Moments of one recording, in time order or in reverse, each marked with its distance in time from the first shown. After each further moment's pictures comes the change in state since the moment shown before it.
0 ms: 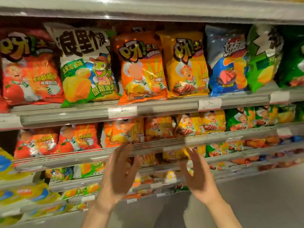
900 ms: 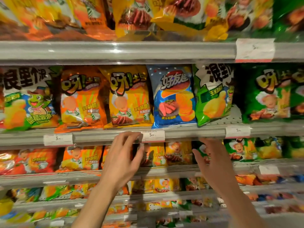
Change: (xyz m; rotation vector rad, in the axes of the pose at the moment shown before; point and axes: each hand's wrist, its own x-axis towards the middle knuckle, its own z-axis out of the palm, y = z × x) left_hand 0.133 0.201 0.110 0.223 0.133 0.094; right_hand 0.143 0.115 -0.223 -0.196 0.308 -0.411
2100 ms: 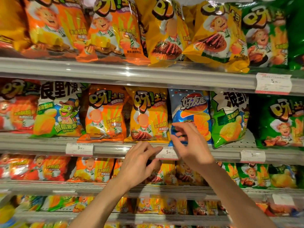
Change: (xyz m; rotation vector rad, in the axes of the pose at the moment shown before) left_hand 0.034 -0.041 0.007 0.023 -0.068 0.229; right_hand 0.092 -0.122 0.013 0.385 -0.083 -0.180
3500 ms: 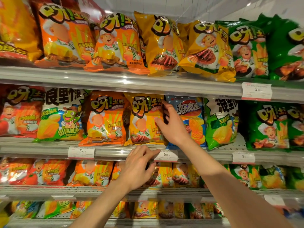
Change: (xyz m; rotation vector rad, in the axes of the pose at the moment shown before) left_hand -0.005 0.007 -0.004 -0.018 -0.031 -0.044; right_hand 0.071 -0.036 0.020 0.114 -0.035 0.084
